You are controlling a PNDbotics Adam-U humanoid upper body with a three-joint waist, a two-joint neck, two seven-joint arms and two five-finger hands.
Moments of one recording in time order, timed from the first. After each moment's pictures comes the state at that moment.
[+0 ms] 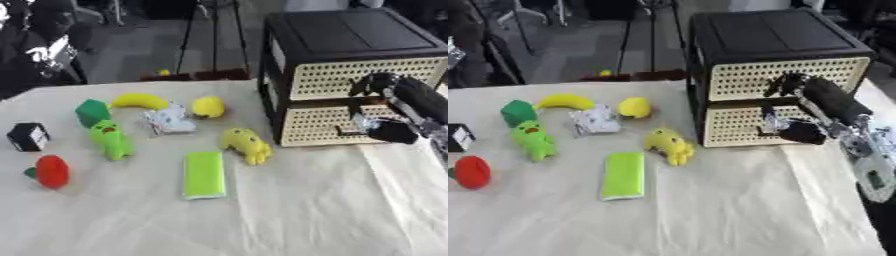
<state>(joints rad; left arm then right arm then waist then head) -0.49 0.56 -0.03 -1.87 -0.34 0.14 -0.06 -0.47 -0.50 0.02 -1.45 0.86 -0.41 0.06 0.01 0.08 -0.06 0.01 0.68</state>
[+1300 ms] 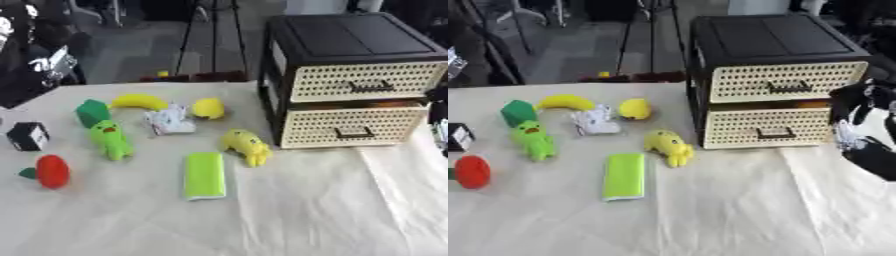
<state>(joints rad) -0.43 0.56 0.00 -1.87 -0.31 0.11 -0.05 -0.19 -0.51 -0.11 -1.79 0.38 -0.38 0.00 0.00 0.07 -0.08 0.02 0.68</state>
